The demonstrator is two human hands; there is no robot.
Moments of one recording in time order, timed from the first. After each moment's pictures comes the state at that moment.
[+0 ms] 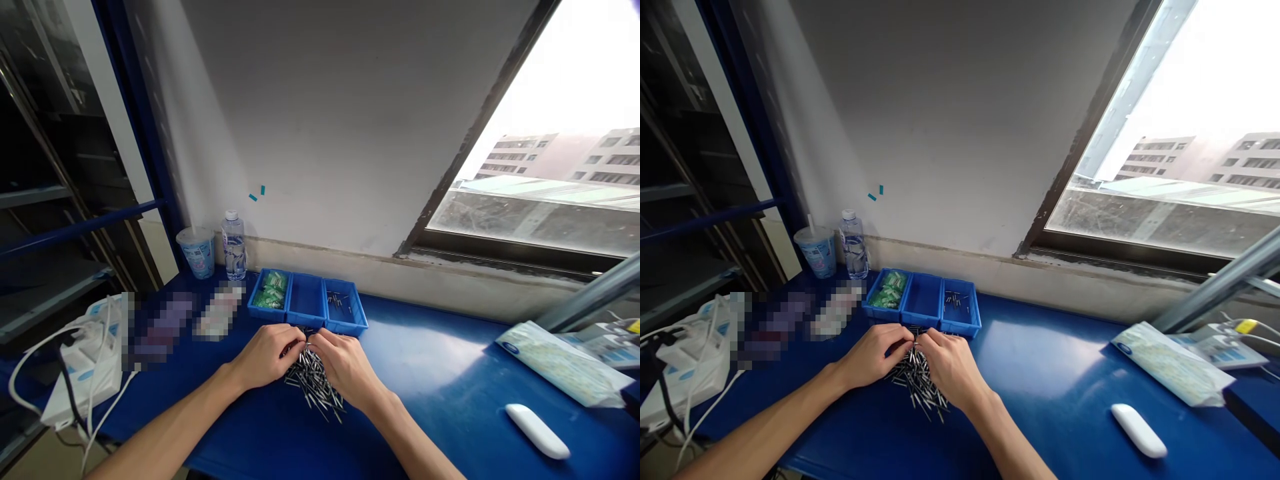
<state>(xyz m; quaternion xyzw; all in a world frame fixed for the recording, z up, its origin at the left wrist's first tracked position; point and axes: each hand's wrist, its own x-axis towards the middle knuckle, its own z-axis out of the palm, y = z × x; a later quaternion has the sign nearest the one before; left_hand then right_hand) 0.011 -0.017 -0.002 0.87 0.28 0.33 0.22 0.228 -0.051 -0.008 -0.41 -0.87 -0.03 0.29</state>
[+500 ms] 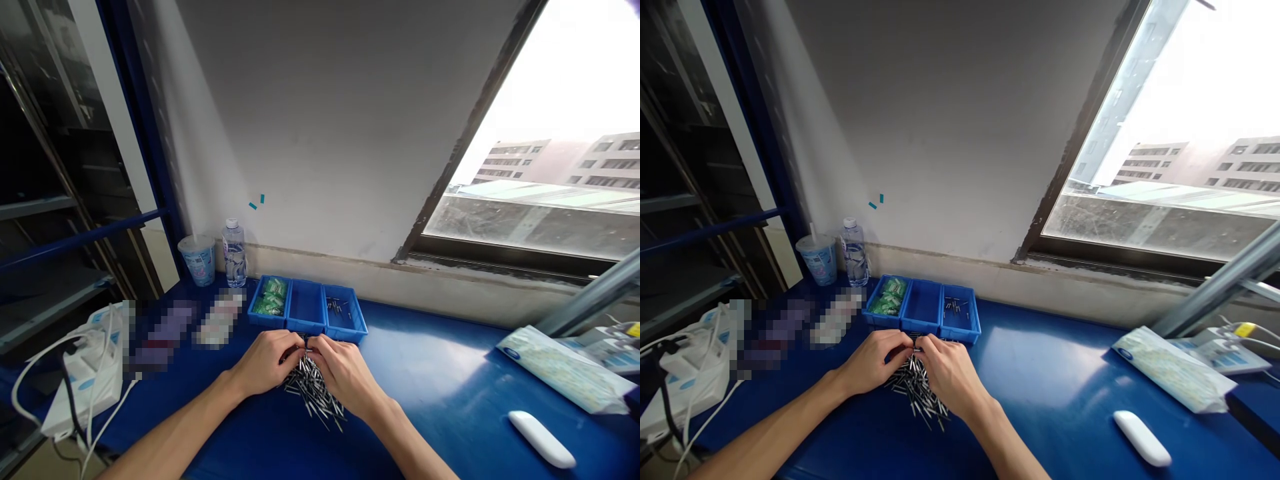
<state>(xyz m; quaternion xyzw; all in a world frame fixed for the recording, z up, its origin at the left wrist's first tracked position) 0.012 -0.017 -0.003 0.87 0.29 0.33 0.20 0.227 -0.050 -0.008 -0.41 -0.86 -0.02 0.29</state>
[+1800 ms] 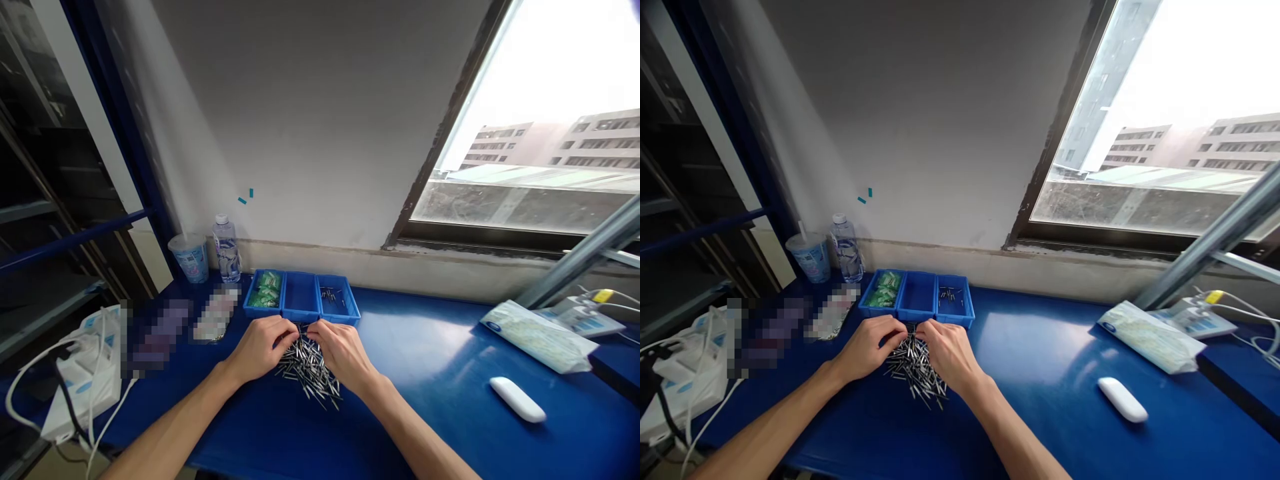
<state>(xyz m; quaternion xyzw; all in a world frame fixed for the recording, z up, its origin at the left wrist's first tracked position) 0.006 -0.013 0.004 0.87 0.28 0.35 0.18 0.231 -0.048 -0.007 -0.42 -0.83 -0.03 0.36</state>
